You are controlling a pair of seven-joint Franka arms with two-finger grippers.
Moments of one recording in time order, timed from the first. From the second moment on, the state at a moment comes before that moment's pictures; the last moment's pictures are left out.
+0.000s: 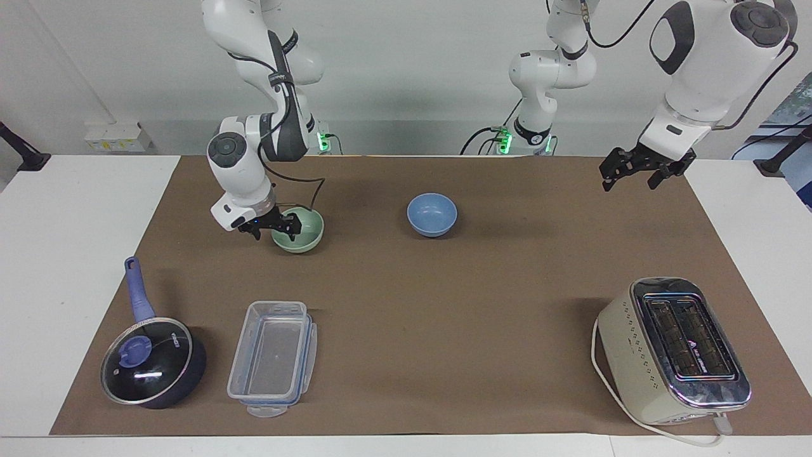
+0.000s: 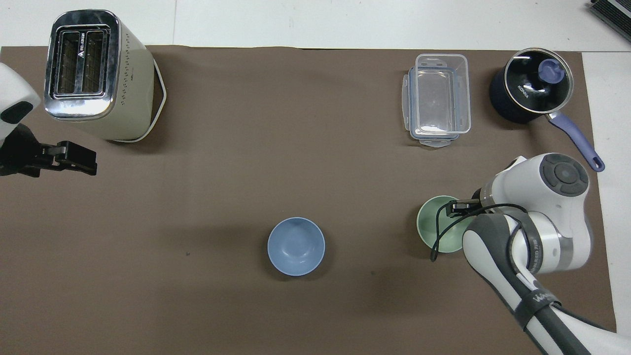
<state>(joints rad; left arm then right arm) -0.05 0.01 -0.04 -1.62 0.01 1.57 -0.06 -0.01 0.05 0.07 -2.27 -0.02 2.20 0.08</state>
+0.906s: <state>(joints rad) -0.05 0.01 -0.04 -1.62 0.01 1.57 -0.06 0.00 0.00 0.07 -2.27 0.03 2.06 0.02</state>
